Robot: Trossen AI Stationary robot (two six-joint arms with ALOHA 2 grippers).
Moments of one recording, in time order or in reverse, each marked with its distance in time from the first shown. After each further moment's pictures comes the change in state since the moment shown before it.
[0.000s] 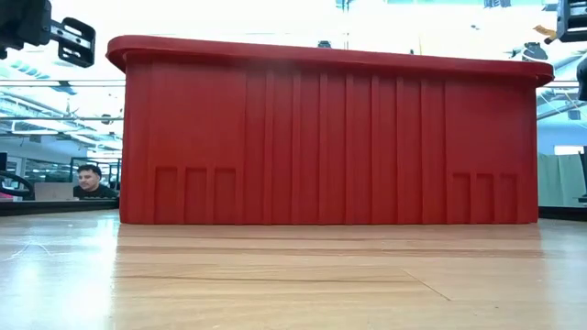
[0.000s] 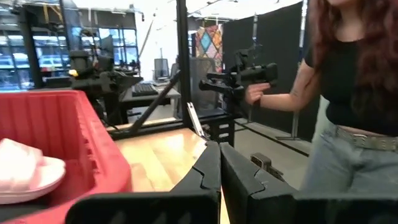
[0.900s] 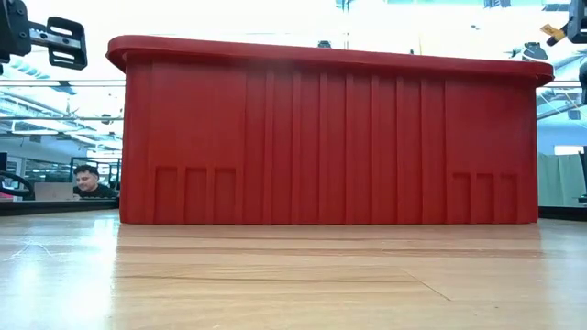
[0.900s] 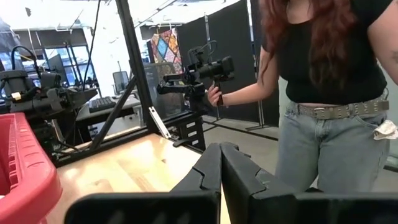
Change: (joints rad) left arm 0.000 0.002 -0.124 0.132 0.204 0.120; right arm 0.066 0.000 0.000 -0.096 0.002 -0.117
